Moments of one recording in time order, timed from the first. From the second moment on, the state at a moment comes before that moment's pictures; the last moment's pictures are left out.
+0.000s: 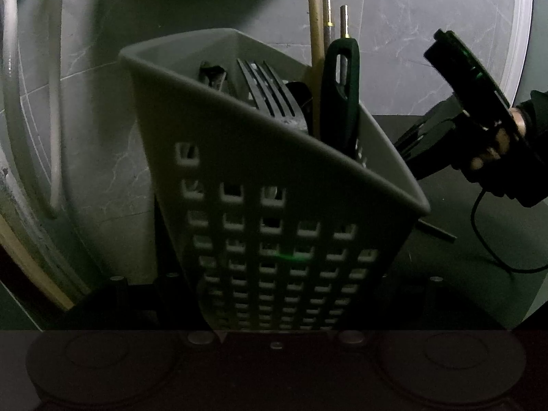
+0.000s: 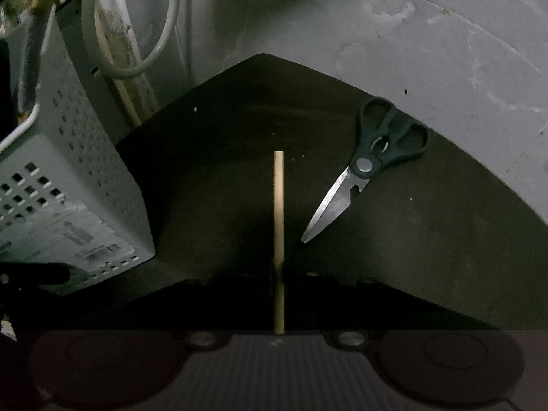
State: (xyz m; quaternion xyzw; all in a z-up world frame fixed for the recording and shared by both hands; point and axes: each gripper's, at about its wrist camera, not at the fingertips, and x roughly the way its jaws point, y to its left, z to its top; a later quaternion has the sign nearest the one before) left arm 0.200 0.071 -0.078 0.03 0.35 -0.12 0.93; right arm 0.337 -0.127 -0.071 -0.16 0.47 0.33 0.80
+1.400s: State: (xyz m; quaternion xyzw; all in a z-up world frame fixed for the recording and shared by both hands) left arm 0.218 0.070 -0.080 0.04 0.35 -0.16 0.92; right arm 0.266 -0.118 0.067 0.16 0.11 0.41 0.89
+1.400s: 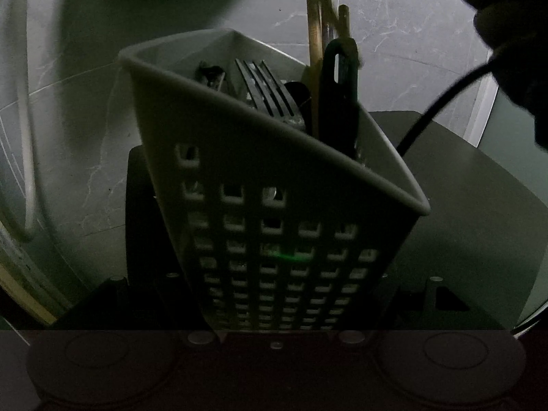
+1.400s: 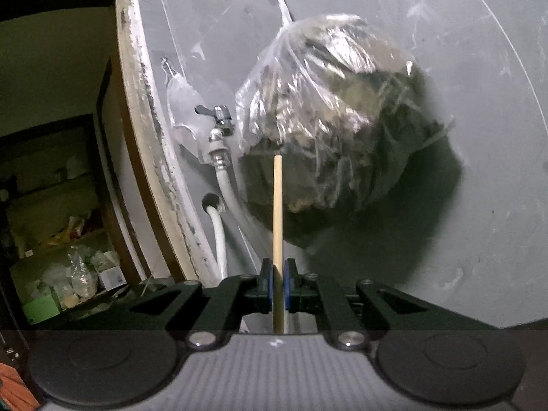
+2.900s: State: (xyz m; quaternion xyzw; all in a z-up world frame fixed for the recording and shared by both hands) left arm 0.221 0.067 -0.083 0.04 0.35 -0.16 0.92; right arm 0.243 -0.111 0.000 0.15 0.13 0.38 0.90
